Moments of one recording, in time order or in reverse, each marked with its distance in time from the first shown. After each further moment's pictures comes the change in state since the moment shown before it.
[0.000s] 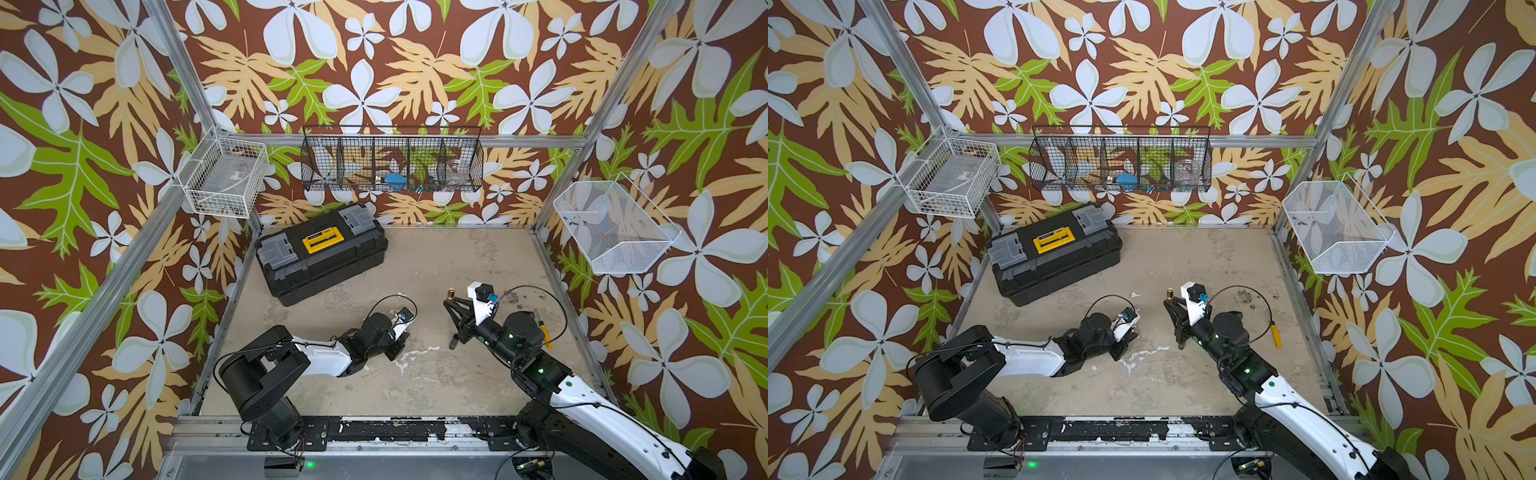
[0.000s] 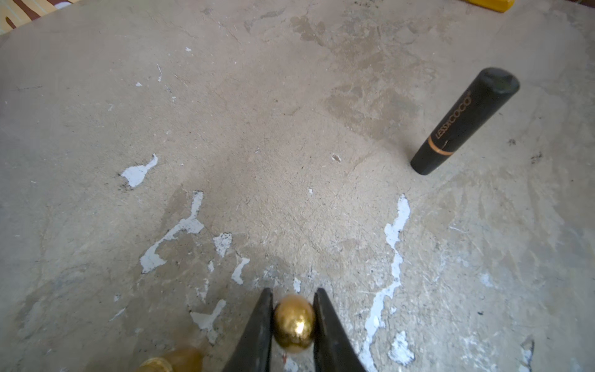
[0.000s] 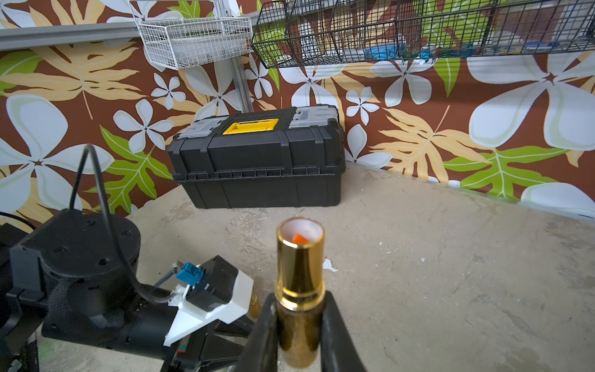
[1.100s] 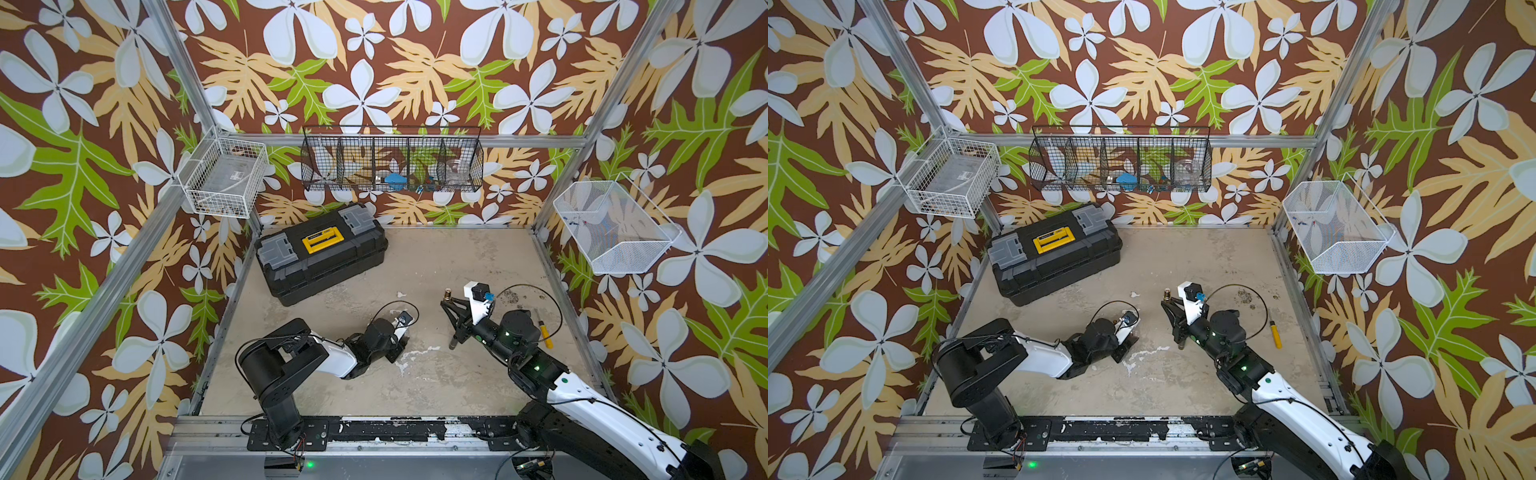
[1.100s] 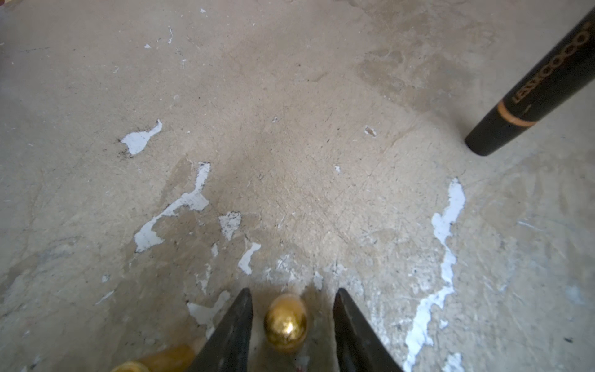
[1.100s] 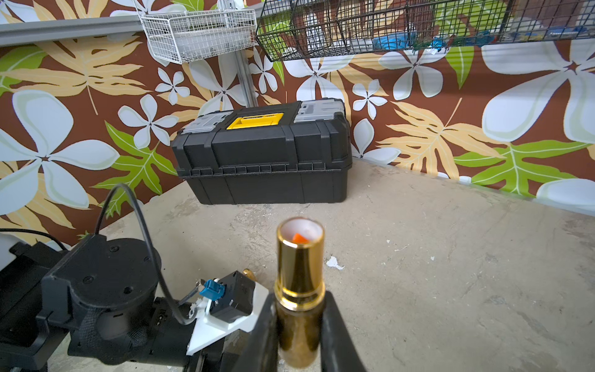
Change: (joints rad) left arm -0.016 0.096 -0.014 0.097 -0.090 -0.022; right arm 0.000 0.038 0.000 0.024 -0.025 0.006
